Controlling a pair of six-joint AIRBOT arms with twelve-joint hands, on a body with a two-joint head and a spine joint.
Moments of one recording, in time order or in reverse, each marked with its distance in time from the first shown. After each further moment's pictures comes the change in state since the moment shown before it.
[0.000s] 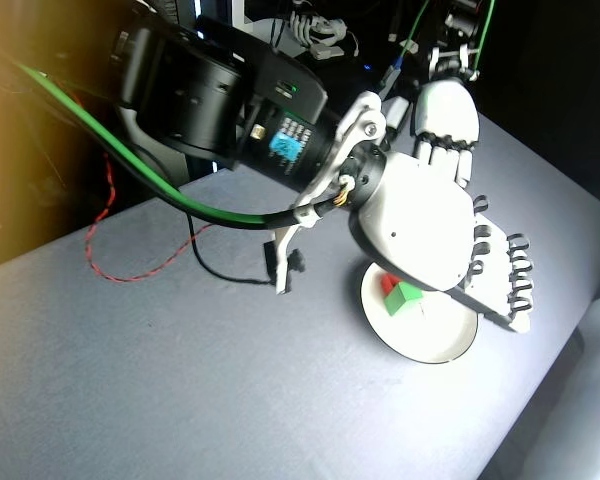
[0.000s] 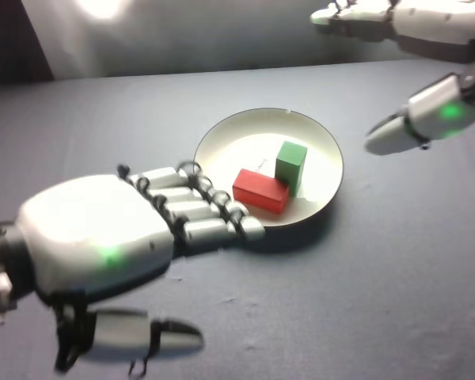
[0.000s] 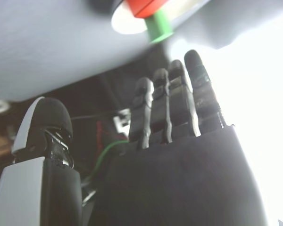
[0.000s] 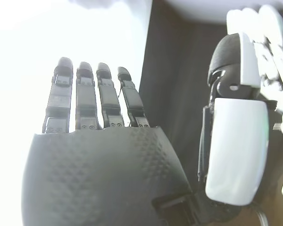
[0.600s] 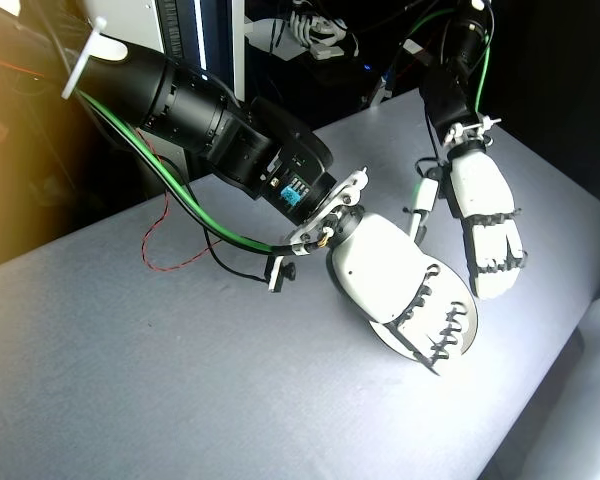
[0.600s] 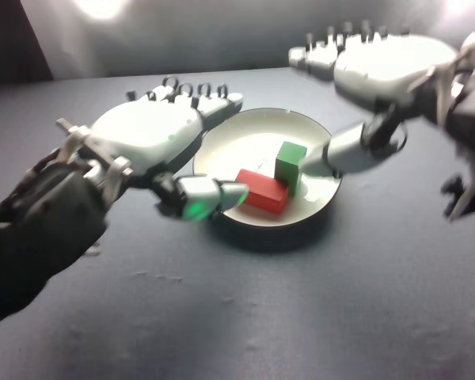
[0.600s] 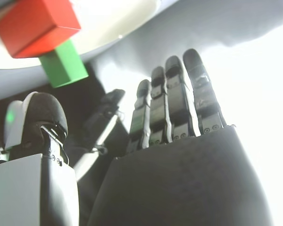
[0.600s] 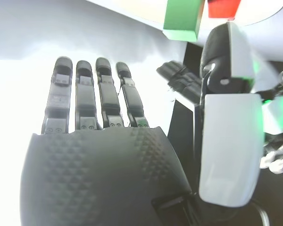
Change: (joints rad) left arm -0.106 -0.399 0.294 -1.009 -0.130 0.690; right arm -0.157 -0.239 0.001 0.197 0.479 -0.010
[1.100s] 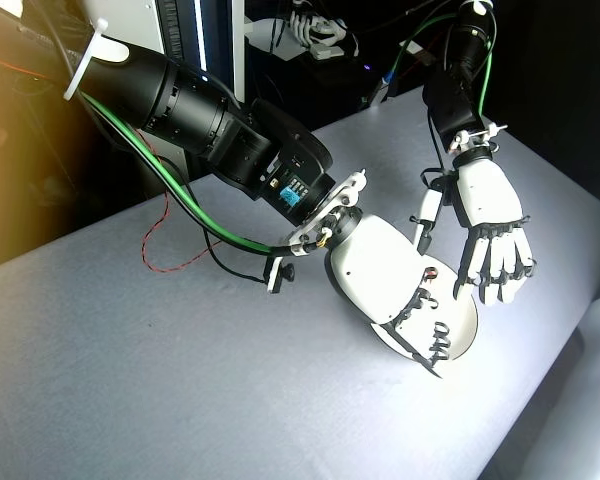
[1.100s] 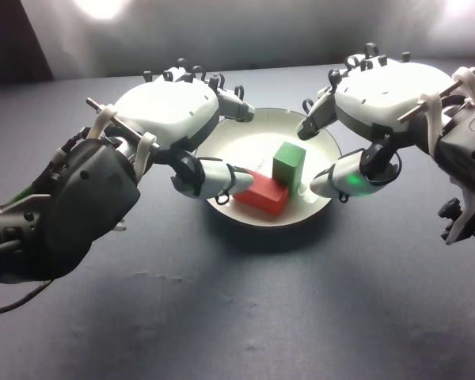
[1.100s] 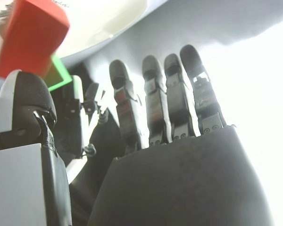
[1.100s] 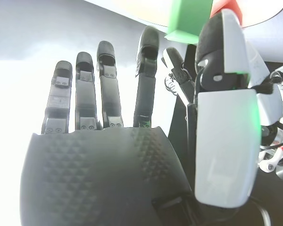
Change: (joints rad) left arm -0.069 -0.130 0.146 -0.069 0.007 0.046; right arm -0.093 -0.064 0.011 0.017 0.126 -0.002
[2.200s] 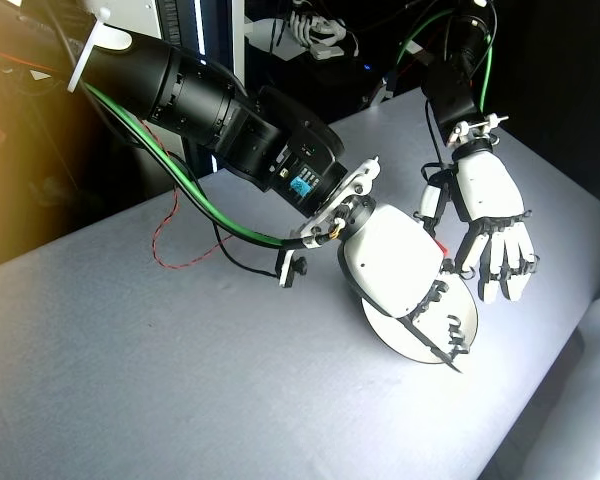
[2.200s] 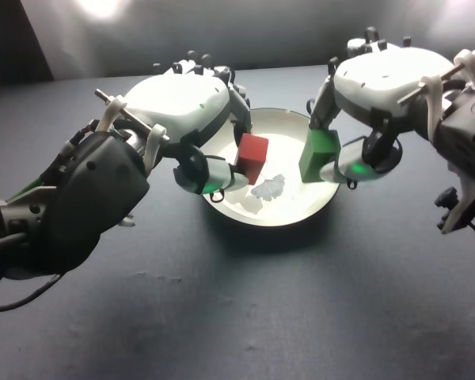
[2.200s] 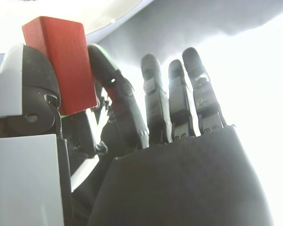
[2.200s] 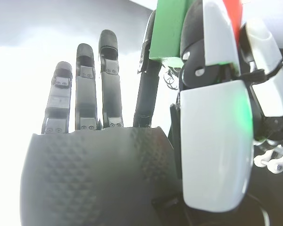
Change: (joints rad) left arm -0.027 0.000 -0.016 -0.026 0.013 0.030; right arm 0.032 0.003 0.000 0.014 -0.004 -0.005
